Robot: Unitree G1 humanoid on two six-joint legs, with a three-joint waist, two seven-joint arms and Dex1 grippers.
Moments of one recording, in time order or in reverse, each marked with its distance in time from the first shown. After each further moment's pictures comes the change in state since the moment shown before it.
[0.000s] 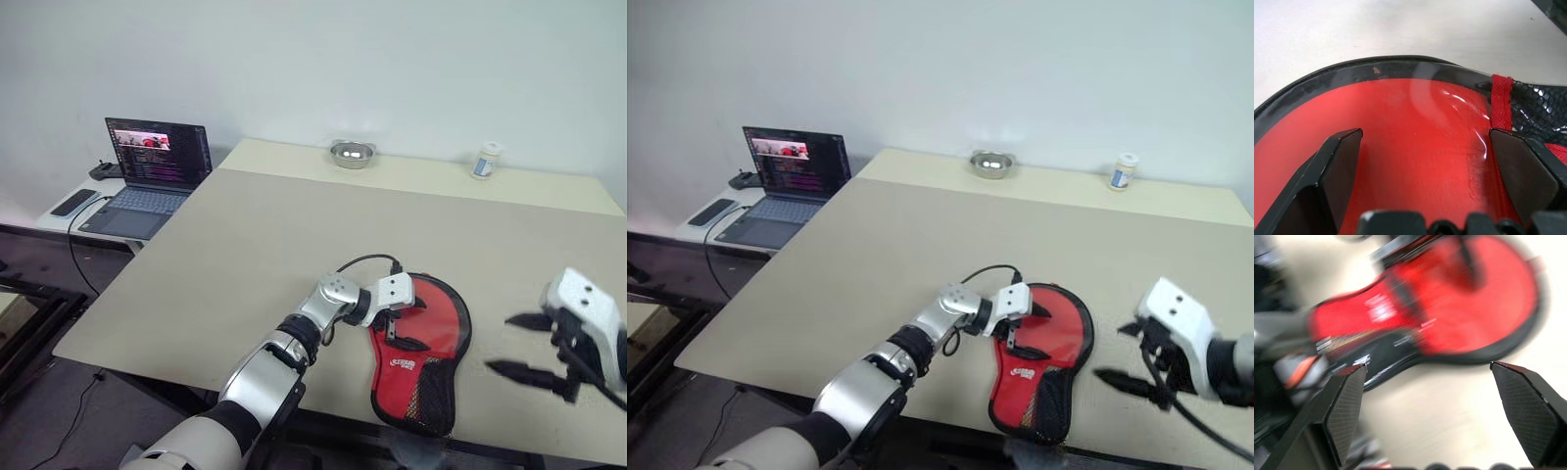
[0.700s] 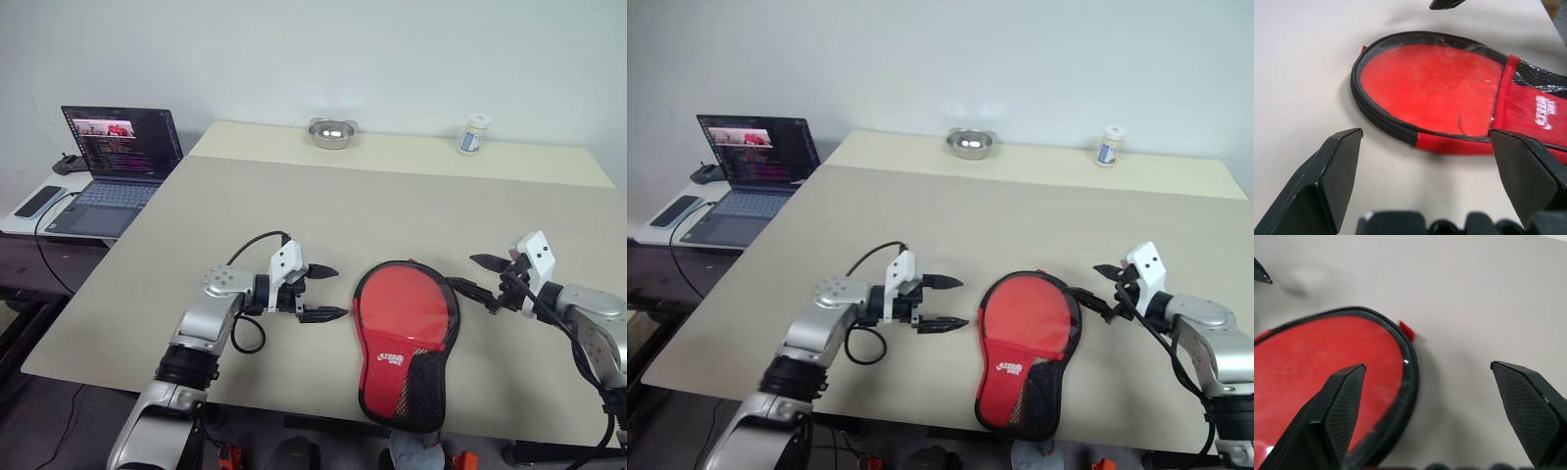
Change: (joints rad) left arm 0.407 0.476 0.206 -0.985 -0.285 0.558 -0.060; right arm -0.460 0.418 0.422 0.773 -0.383 -0.658 0.162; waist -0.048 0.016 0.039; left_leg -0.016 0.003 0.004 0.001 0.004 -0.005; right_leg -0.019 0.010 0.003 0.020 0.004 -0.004
